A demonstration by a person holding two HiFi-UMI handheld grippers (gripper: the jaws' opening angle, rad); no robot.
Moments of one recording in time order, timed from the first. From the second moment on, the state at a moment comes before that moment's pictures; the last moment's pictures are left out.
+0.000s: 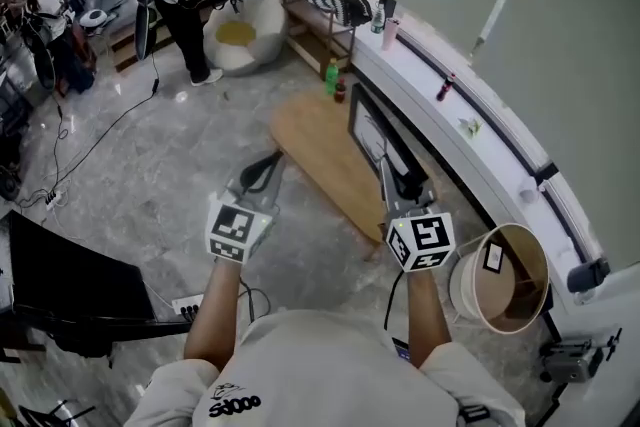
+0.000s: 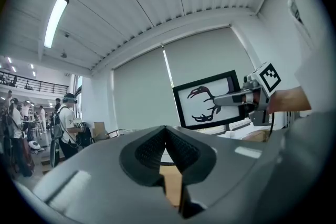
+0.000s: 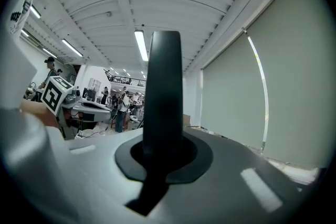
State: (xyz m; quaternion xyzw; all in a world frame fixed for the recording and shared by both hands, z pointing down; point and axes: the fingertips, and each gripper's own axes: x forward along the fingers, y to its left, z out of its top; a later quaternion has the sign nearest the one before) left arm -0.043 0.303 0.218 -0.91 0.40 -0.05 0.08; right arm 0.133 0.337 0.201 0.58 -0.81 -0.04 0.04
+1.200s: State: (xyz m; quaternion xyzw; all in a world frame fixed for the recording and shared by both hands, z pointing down) left arm -0.024 0.238 0.269 -0.91 0.41 -0.08 0.05; right arm 0.155 0.260 0.253 0.56 -0.83 0.02 0.05
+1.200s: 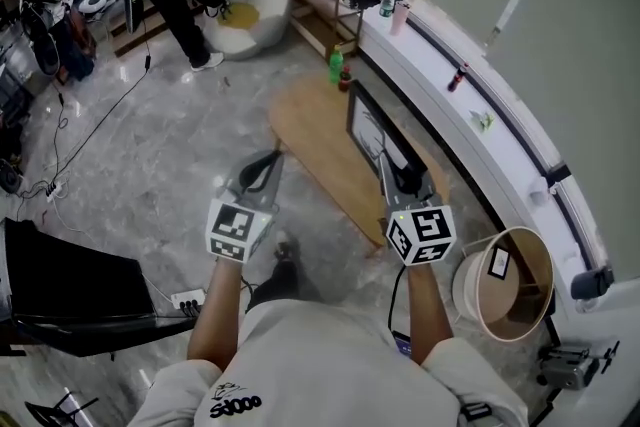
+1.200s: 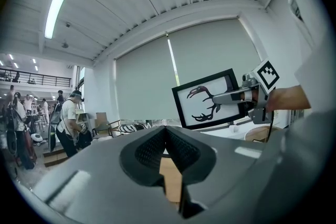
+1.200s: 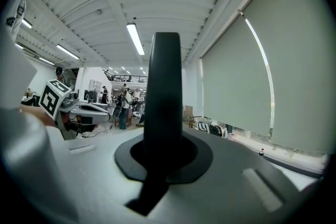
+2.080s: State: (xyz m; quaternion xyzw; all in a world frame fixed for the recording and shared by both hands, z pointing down) left arm -0.065 0.030 0.265 -0.91 0.40 -0.08 0.05; right arm 0.109 0.072 0.245 0.58 -0.82 0.04 0.06
